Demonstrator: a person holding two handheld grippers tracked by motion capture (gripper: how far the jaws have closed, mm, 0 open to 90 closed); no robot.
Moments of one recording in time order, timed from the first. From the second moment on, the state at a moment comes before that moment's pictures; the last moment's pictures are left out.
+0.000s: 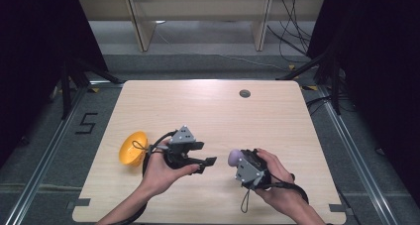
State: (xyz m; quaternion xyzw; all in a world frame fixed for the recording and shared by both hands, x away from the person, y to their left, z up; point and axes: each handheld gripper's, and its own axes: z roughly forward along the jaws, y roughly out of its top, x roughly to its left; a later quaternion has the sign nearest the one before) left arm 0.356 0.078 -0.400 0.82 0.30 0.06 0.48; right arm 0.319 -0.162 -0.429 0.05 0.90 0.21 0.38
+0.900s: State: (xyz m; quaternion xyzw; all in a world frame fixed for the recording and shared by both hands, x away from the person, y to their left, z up) left arm 0.378 0.018 -0.415 0.83 0.30 -0.04 0.46; right arm 0.306 -0.155 -0.435 0.14 0.89 0.22 0.37
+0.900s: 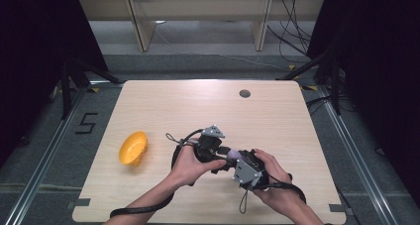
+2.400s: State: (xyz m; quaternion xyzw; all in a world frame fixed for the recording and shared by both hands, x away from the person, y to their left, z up) left arm 0.390 0.017 -0.421 0.82 0.34 -0.08 0.45; right arm 0.311 -0.152 -0.434 0.08 0.89 0.23 0.38
